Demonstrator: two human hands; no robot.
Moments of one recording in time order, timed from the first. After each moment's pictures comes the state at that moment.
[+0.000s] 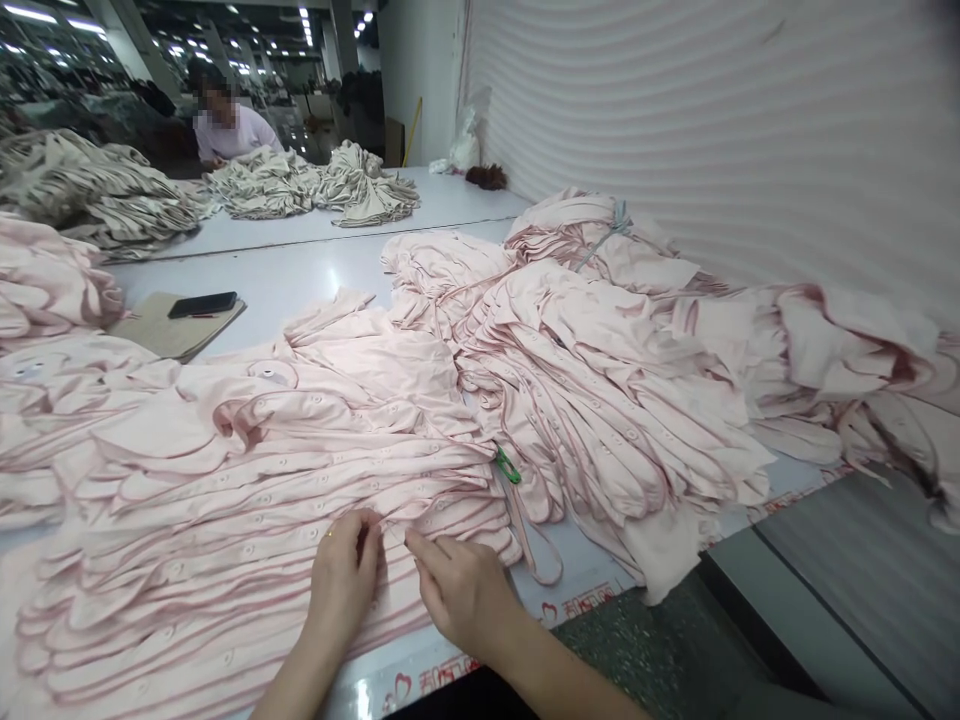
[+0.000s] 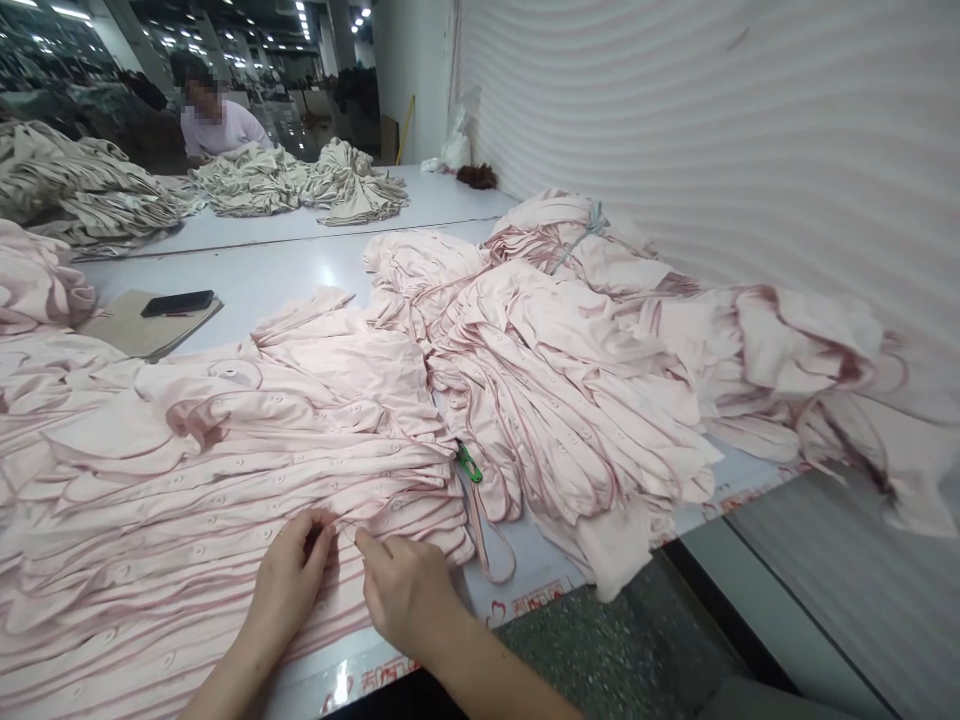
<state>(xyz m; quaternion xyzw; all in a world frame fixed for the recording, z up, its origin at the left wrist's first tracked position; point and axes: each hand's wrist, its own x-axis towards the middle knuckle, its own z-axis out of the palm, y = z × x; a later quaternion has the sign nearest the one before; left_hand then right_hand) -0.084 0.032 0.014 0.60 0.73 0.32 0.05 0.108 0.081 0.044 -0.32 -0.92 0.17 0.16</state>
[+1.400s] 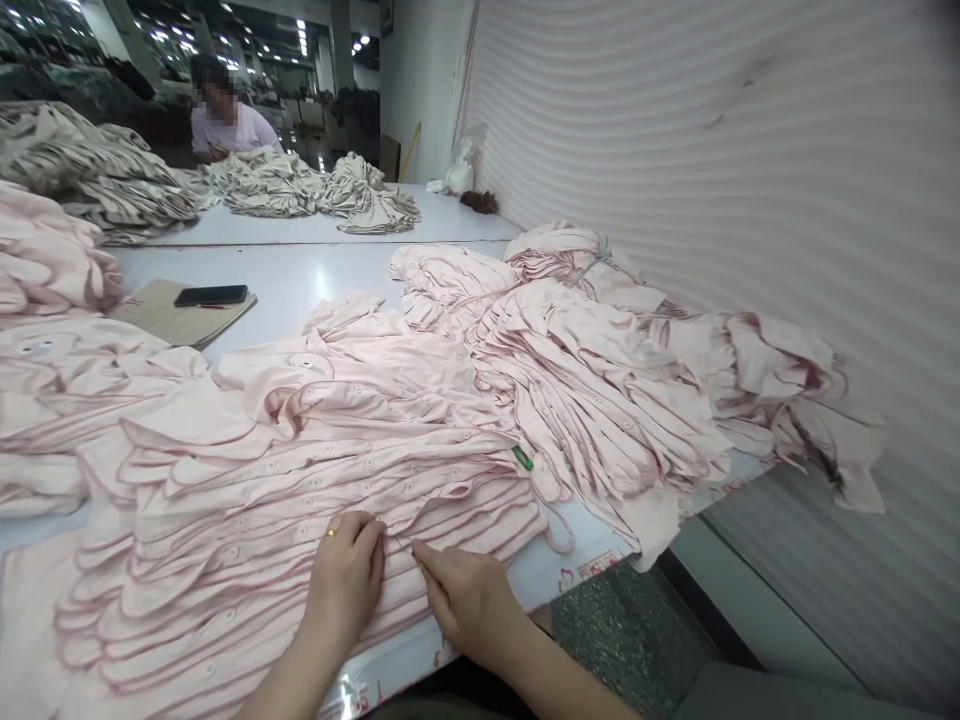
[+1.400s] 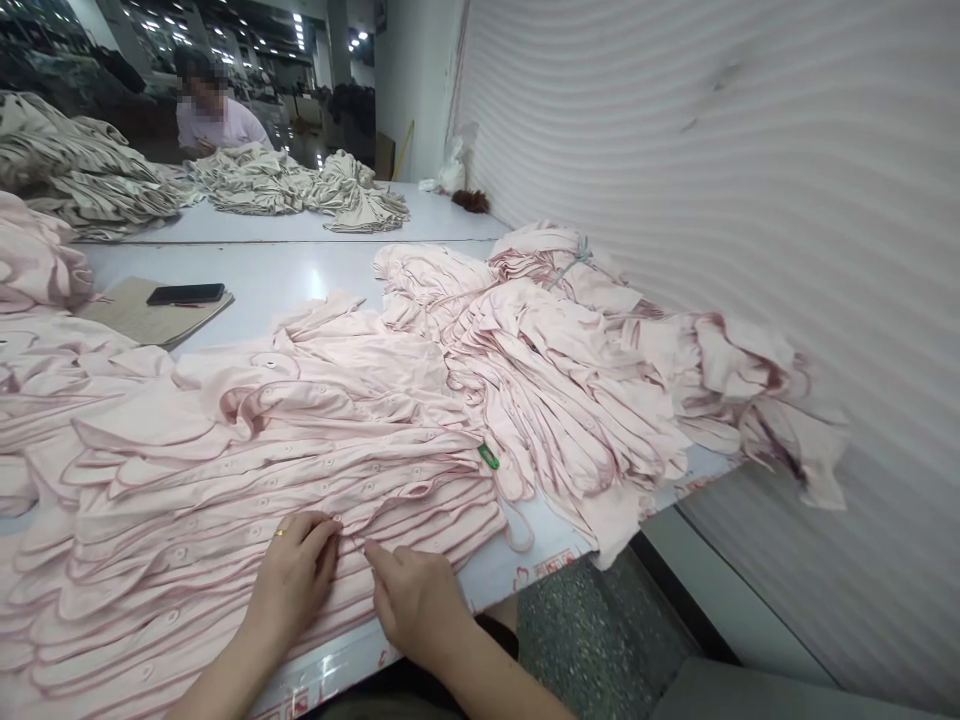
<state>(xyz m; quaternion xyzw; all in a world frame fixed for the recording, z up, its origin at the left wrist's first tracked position) -0.124 -0.001 0.008 0.70 0.64 0.31 -0.07 0.071 0.033 0.040 -0.34 -0.91 0.19 0.14</state>
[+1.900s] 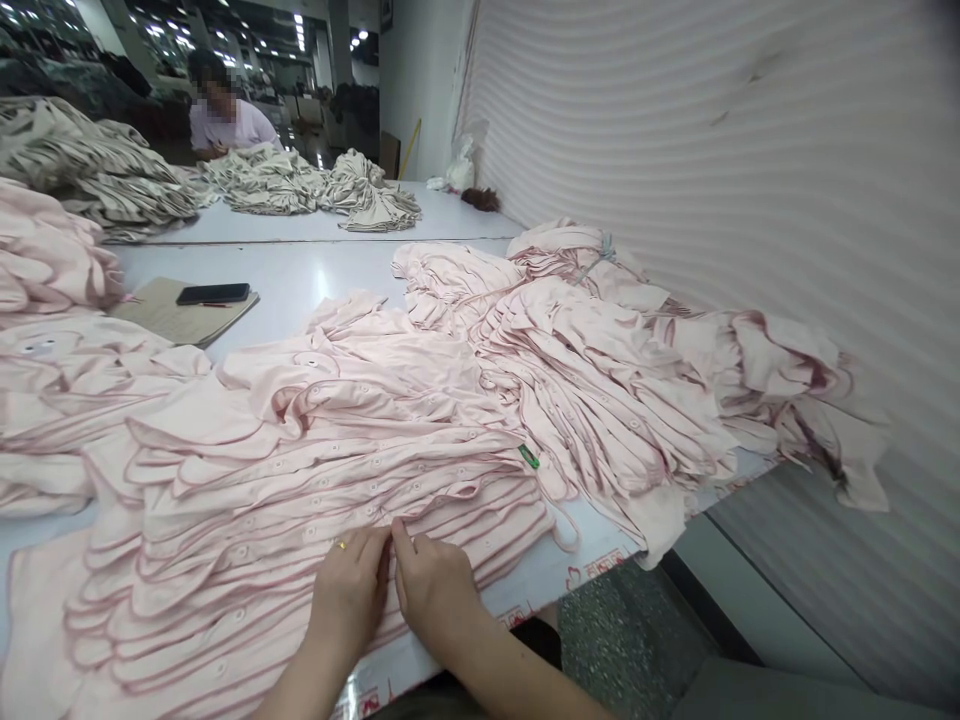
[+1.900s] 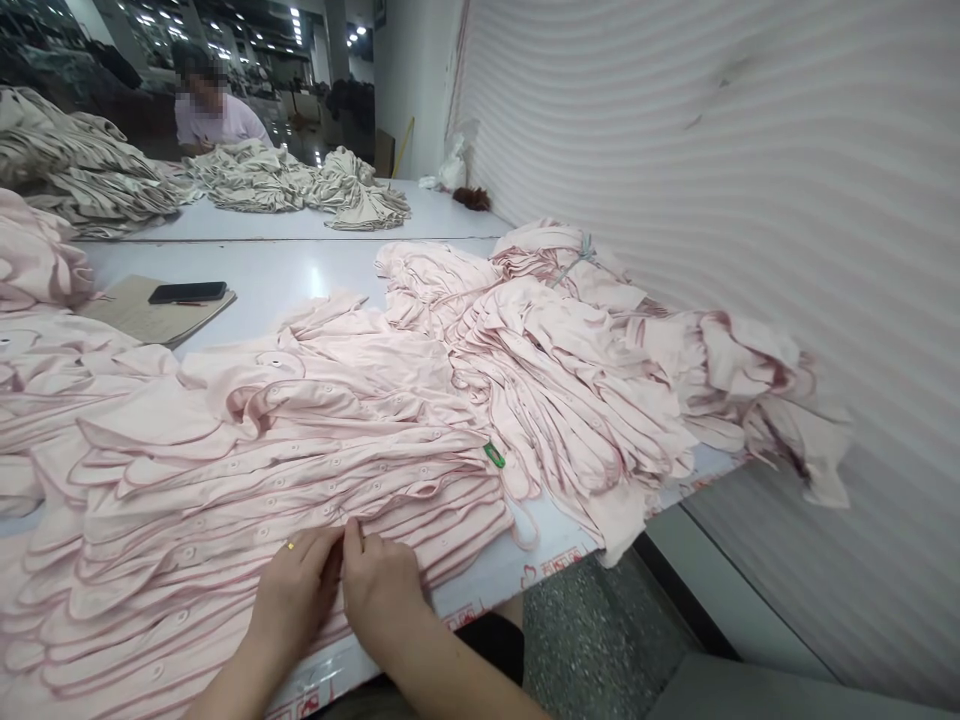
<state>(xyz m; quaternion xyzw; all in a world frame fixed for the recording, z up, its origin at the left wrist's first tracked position) -0.127 -0.014 0.004 0.69 0.63 0.36 -0.04 0.018 0.025 0.021 -0.38 -0.92 0.01 0.07</state>
